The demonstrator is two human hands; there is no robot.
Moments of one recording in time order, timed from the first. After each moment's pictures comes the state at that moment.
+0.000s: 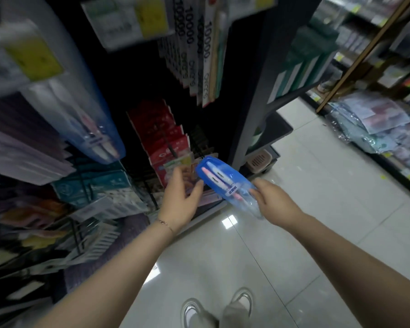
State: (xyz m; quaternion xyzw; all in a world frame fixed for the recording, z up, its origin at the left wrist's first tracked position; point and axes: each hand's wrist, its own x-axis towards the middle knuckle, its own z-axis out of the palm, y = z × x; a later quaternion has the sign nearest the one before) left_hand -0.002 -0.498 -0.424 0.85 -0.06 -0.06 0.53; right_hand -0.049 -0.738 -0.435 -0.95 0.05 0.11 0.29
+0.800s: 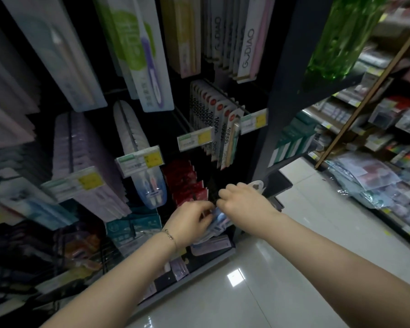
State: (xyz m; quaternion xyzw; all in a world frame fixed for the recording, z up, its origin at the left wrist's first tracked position) left_hand 0.007 -0.452 -0.282 0.92 -0.26 -0.09 0.29; right_hand -0.011 -0.634 -0.236 -0.93 -0.32 -0.06 -0.14
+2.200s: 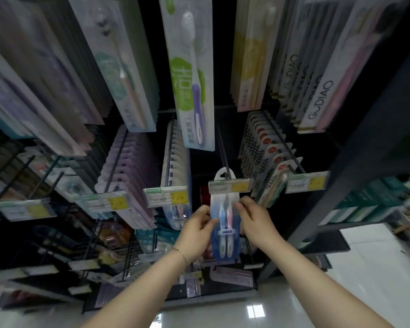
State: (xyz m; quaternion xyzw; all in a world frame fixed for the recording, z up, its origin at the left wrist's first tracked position) left_hand 0.052 -0.455 -0.284 0.83 0.08 -0.05 0.55; right_hand 0.101 -0.625 -0.266 -0.84 -0.09 0.09 0.53
